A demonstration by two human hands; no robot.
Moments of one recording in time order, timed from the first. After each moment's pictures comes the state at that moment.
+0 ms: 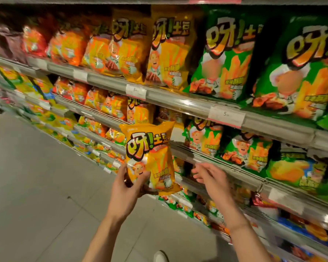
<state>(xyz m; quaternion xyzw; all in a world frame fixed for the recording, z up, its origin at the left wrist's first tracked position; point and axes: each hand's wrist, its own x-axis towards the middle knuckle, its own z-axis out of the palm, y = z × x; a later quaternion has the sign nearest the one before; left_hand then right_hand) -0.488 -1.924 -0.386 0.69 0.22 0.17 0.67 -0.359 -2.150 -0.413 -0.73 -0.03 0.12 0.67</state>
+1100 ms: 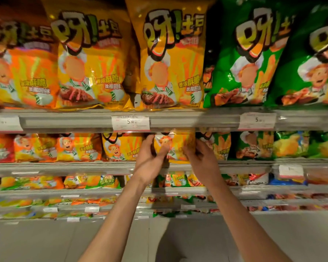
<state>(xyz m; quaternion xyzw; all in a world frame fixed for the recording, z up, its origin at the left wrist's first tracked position) -0.238 -1.810 -0.389 0.79 -0.01 -0.04 0.61 -0.276 -1.993 -0.392 -0.81 0.06 -0.10 0.57</state>
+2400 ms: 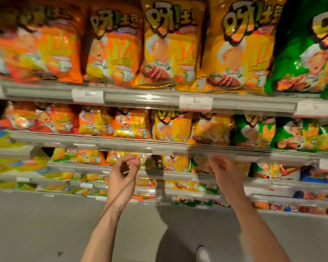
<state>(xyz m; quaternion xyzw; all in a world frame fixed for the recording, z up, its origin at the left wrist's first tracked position) -0.354 -1.602 -0.410 0.74 0.10 0.08 0.66 -0.349 -1.903 -0.416 -0.79 0.17 -0.06 0.59</state>
